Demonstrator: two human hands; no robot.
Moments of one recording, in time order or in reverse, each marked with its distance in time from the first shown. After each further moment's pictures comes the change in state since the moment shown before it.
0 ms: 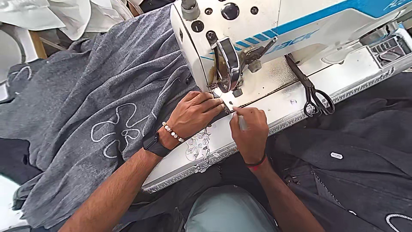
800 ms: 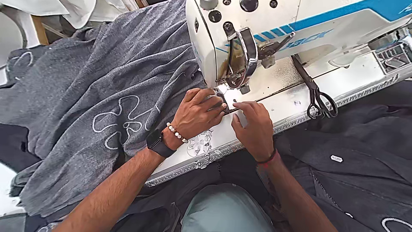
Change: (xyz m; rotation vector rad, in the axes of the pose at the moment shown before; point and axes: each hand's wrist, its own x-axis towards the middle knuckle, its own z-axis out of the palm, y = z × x) left_hand -0.008 0.015 0.003 0.044 0.057 -0.141; right_hand 0.016 0.007 -0.014 -0.021 -0.184 -0.203
